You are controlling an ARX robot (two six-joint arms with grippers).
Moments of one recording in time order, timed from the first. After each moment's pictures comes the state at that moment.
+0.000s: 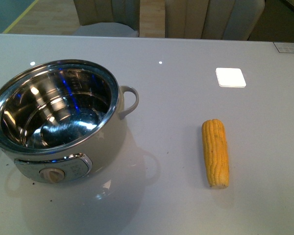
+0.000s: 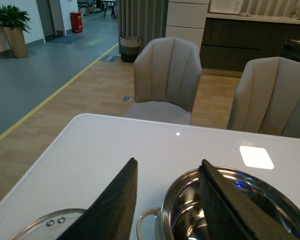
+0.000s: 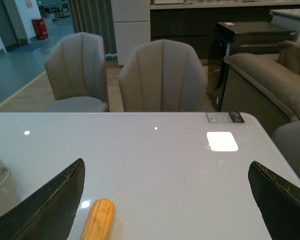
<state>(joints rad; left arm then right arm) 0.28 0.86 0.10 0.74 0.27 -0.02 0.00 0.00 0.02 0.00 0.00 0.00</state>
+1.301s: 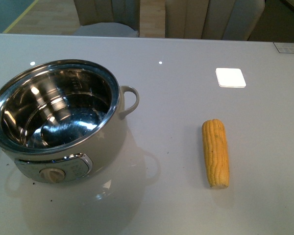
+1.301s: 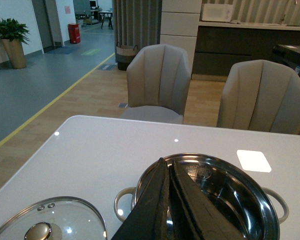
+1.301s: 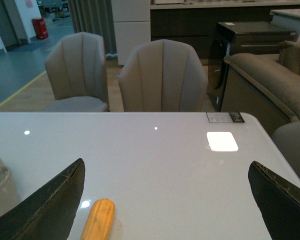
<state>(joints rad) 0.00 0.18 0.01 0.18 0.00 -0.01 0.00 0.00 0.02 0.00 0.00 0.00</state>
